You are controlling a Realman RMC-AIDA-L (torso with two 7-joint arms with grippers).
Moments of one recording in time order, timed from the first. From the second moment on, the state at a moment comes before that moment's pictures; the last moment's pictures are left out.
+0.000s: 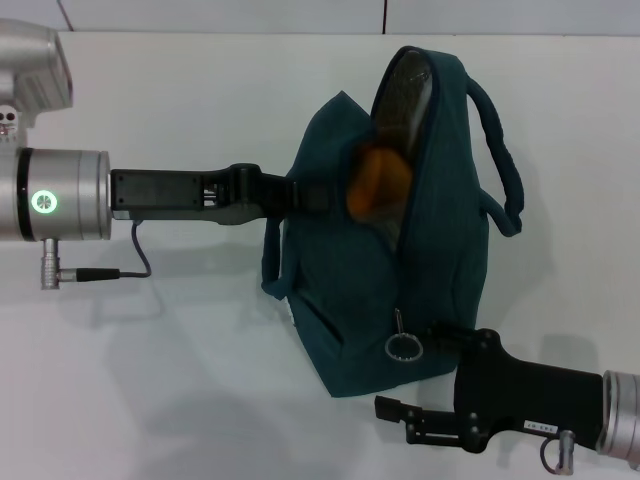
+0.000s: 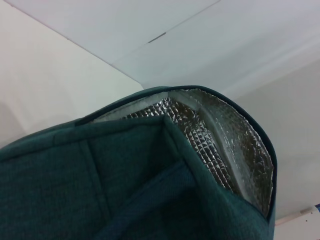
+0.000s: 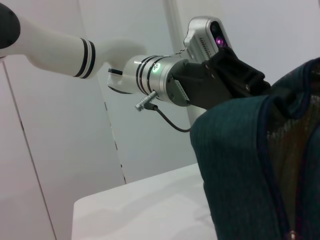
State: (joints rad) left arm -0.57 -2.08 0.74 0.71 1.94 1.73 -2.29; right arm 0.35 2.02 -1.93 -0.41 -0.81 -1.35 0.83
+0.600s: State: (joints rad) left arm -0.57 -2.07 0.73 0.71 1.94 1.73 -2.29; right arm 0.35 2.02 -1.92 -0.41 -0.81 -1.33 0.86
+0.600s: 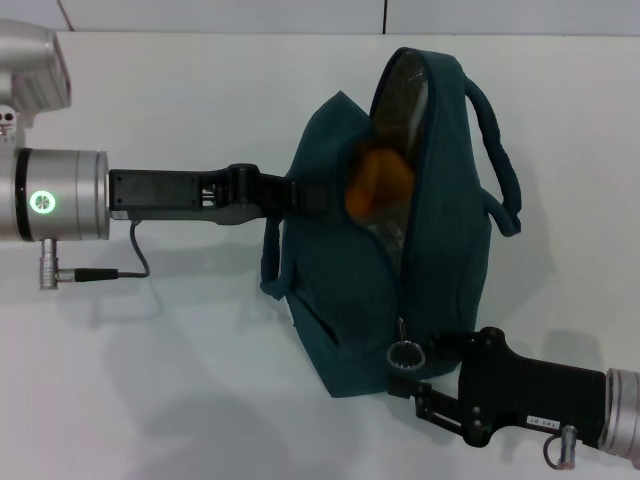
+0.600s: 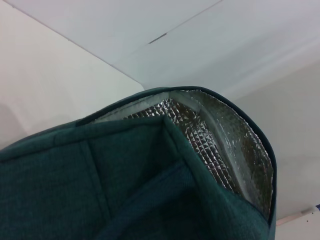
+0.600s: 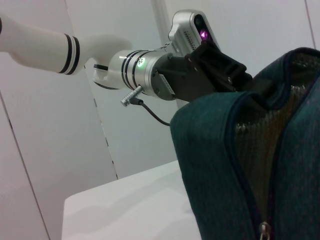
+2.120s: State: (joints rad) left arm -0.56 -2.07 0.72 0.71 1.94 1.71 -2.23; right arm 0.30 2.00 -1.74 -0.40 -0.80 -1.55 0.85
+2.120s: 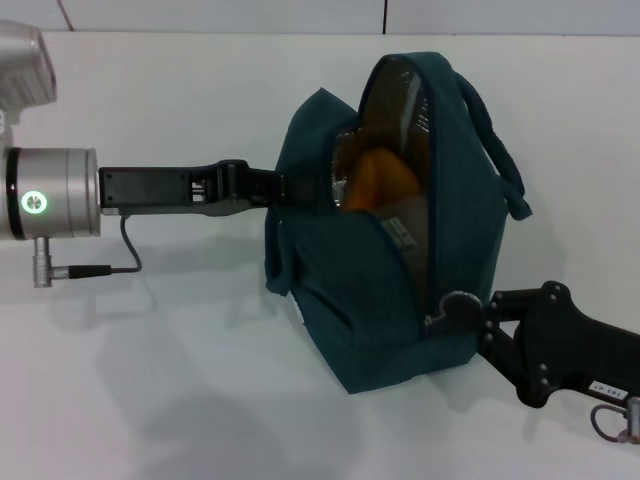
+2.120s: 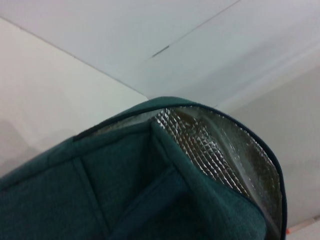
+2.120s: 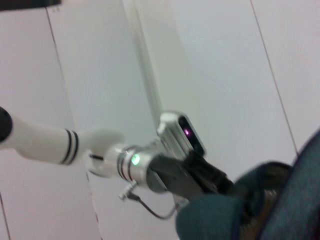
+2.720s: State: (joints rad) left arm -0.50 -2.08 0.69 0.71 1.85 1.71 -2.02; right arm 0.33 2.01 -1.74 -0.41 -0.80 -1.57 0.83
